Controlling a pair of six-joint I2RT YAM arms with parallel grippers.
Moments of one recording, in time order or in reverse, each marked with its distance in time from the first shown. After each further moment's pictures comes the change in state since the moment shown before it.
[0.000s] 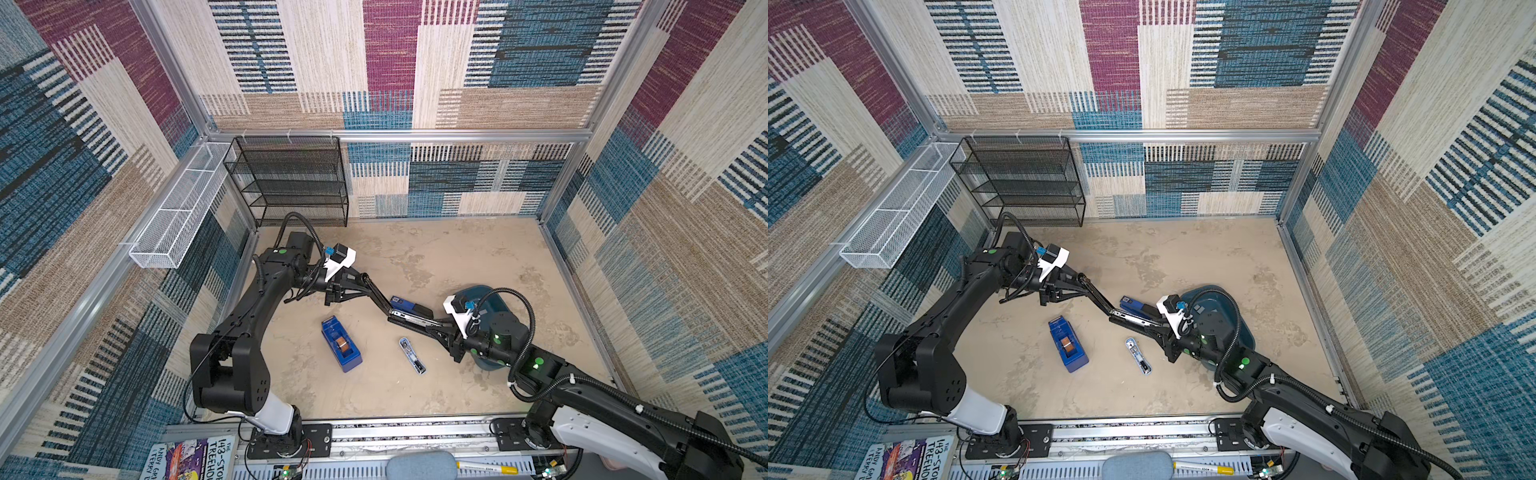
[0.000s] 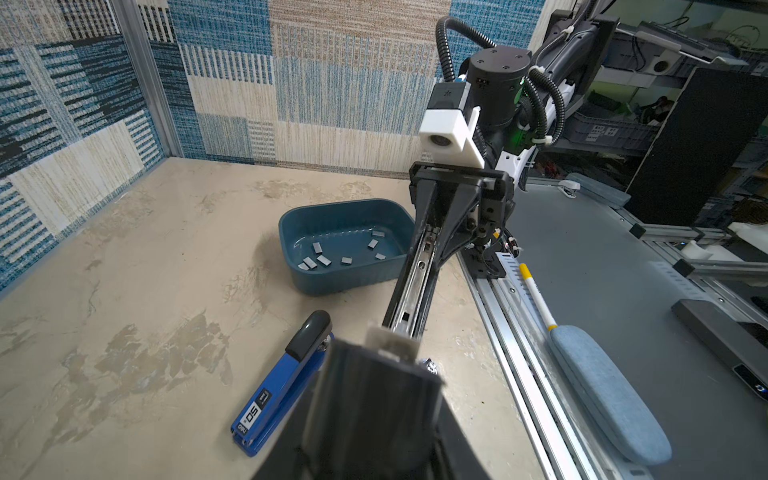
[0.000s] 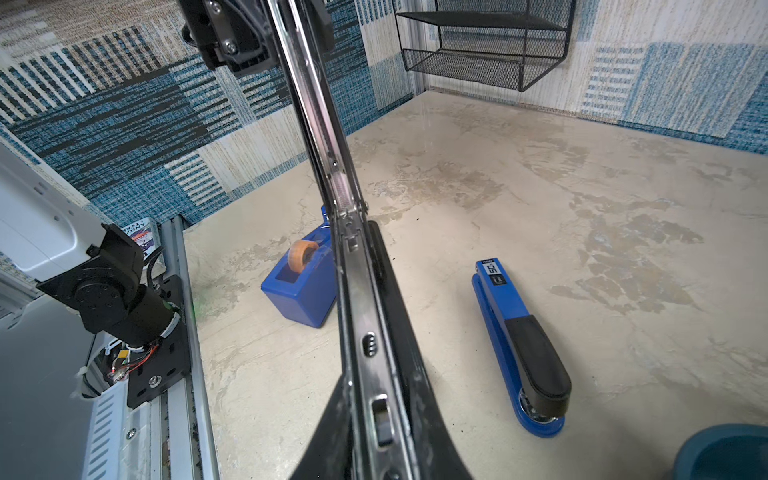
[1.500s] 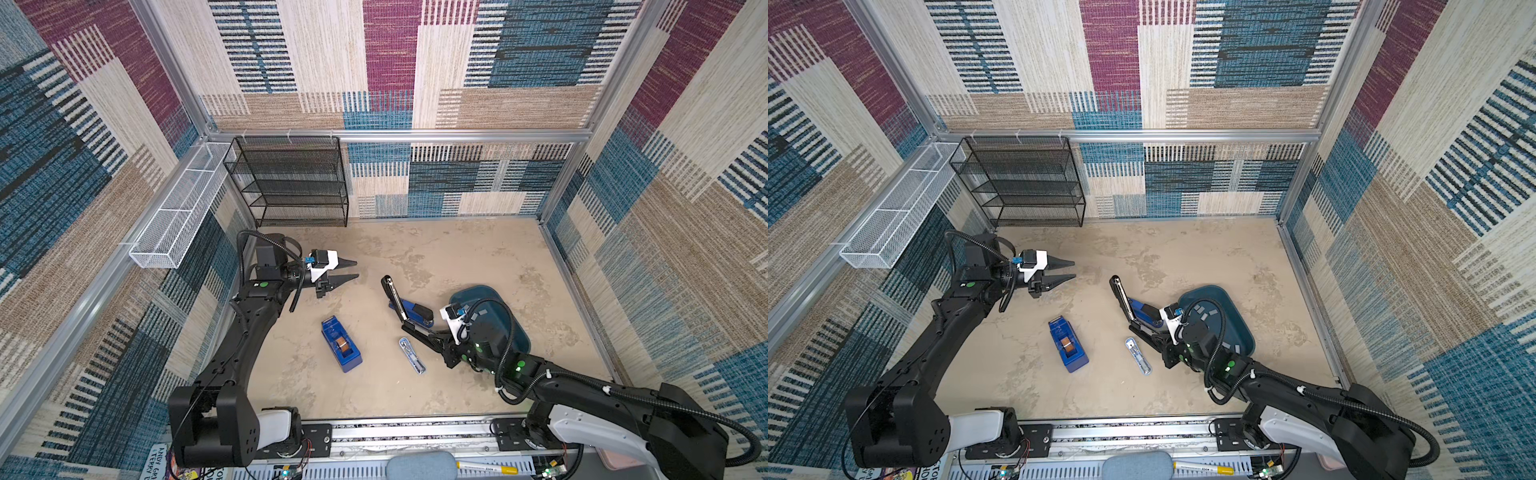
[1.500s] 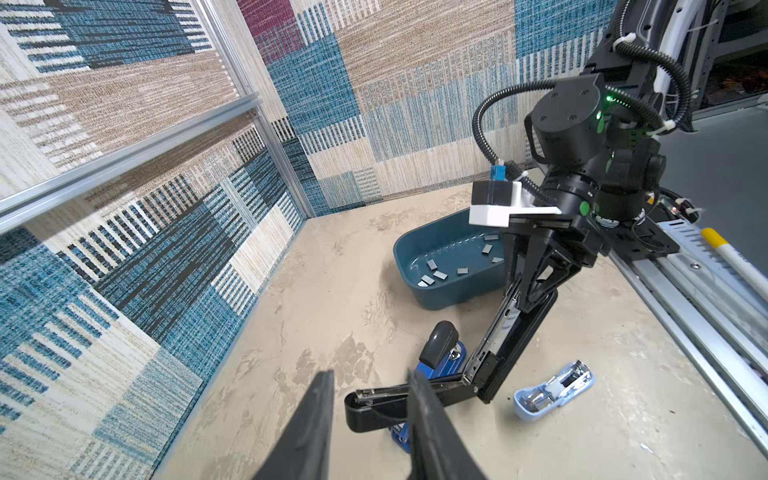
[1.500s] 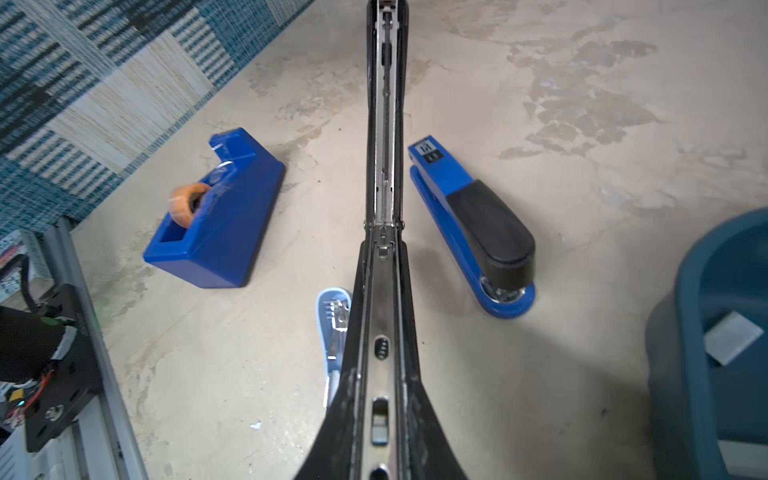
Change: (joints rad) left arm 0.085 -0.269 -0.304 0.895 -0.015 -0.415; right arm 0.053 0.182 -0.117 0.072 0.227 0.180
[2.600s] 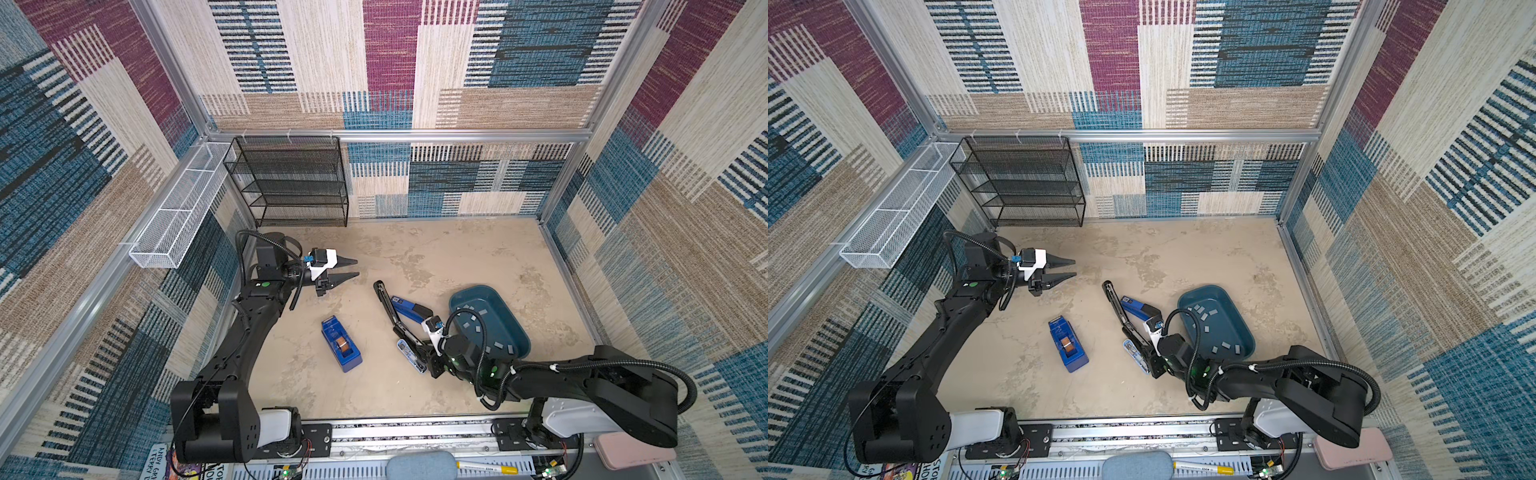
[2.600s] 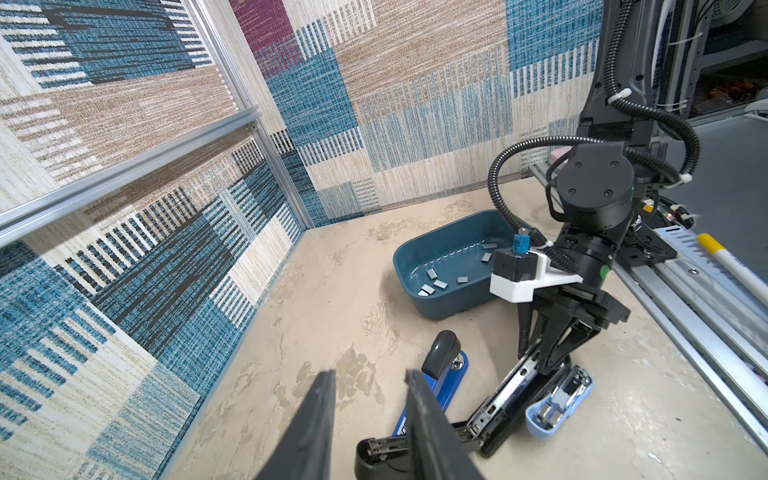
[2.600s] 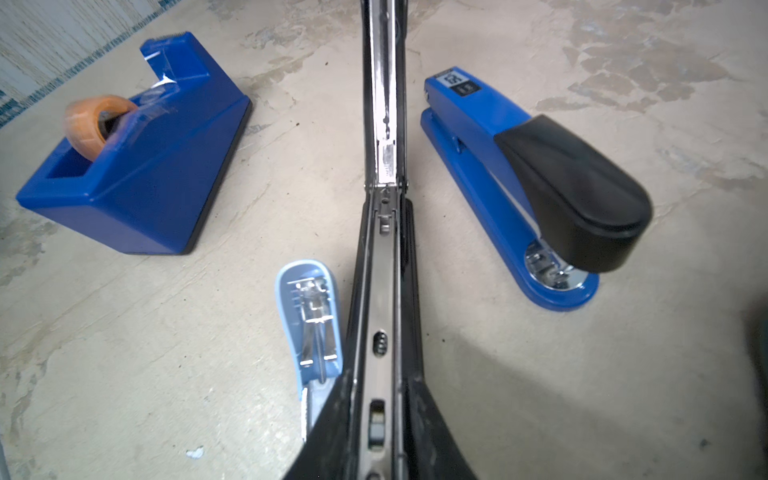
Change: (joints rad) left arm 0.000 0.018 -0.015 0.085 0.034 -0.053; right arm 0.170 0.327 0.016 0.218 0.201 -0.011
